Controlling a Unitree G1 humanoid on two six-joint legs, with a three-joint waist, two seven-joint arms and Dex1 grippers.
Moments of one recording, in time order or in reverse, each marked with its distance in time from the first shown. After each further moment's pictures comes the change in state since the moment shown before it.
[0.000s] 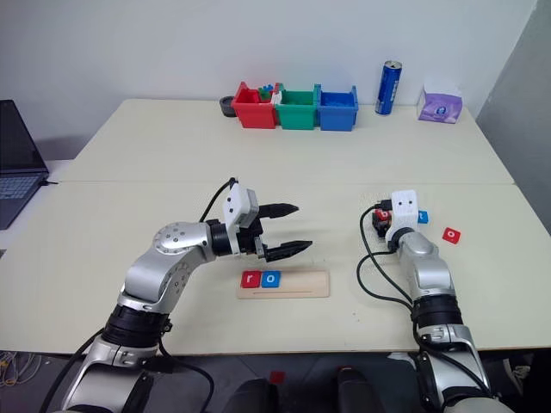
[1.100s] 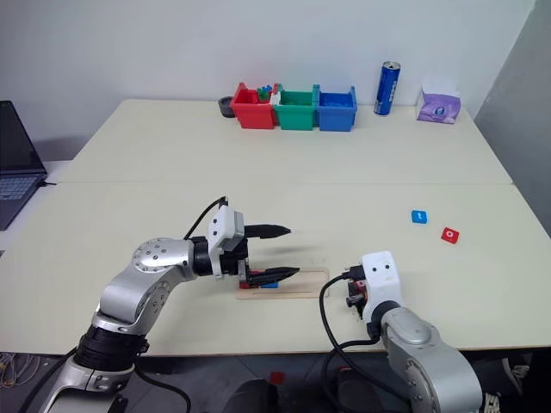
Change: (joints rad) left arm 0.151 0.116 0.005 -0.125 -0.053 0.001 -0.099; right arm 0.552 0.166 0.196 -1.302 0.021 1.046 -0.174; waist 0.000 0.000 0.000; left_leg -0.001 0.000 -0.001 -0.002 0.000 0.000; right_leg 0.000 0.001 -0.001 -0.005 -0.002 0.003
